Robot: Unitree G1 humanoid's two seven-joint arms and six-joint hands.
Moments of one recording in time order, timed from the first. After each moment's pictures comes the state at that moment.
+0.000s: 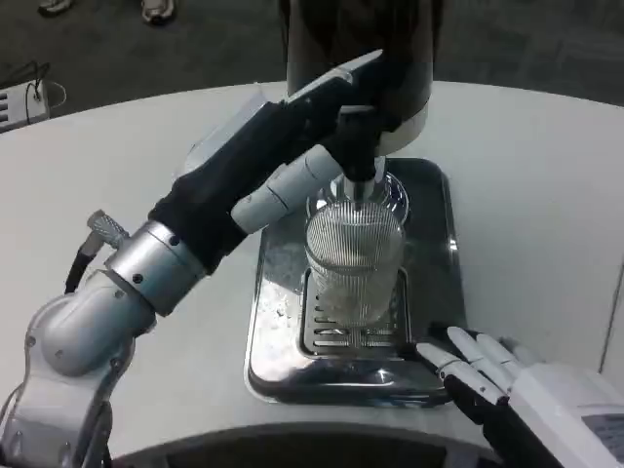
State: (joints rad) left arm -0.67 0.39 -0.03 0.03 -0.07 -0.19 -0.45; right arm 0.36 -0.21 0.04 -1.01 -0.91 0.02 0.56
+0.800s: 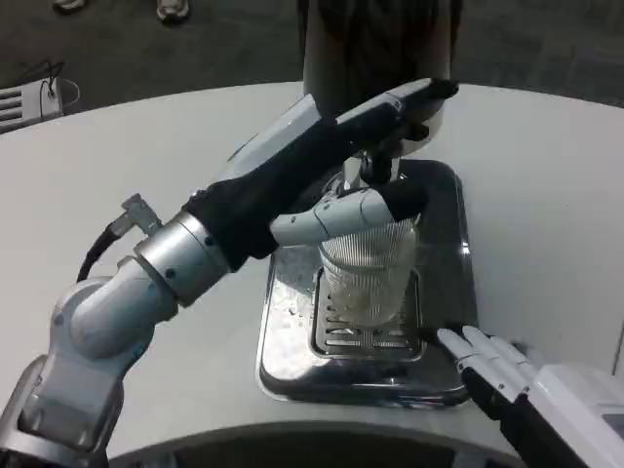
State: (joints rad) left arm -0.75 0.44 -0.12 0.15 0.08 -0.35 -0.47; right arm 0.38 -0.20 -0.01 -1.01 -0.81 0.05 0.56
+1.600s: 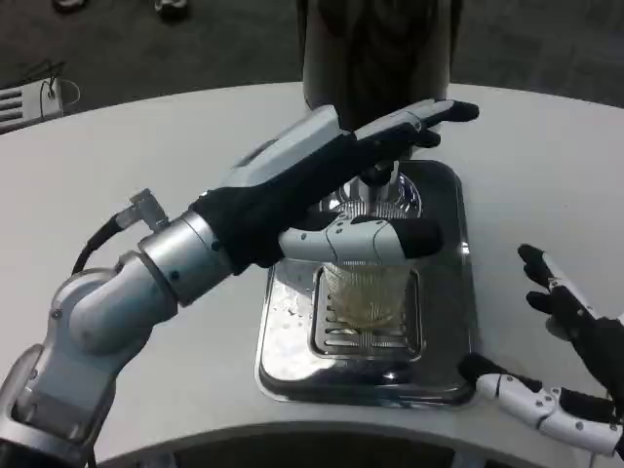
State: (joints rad) left arm -0.77 0.49 -0.16 0.17 0.12 -0.41 -0.48; right arm 0.10 -0.18 -0.13 -0.77 -0.39 0.34 0.39
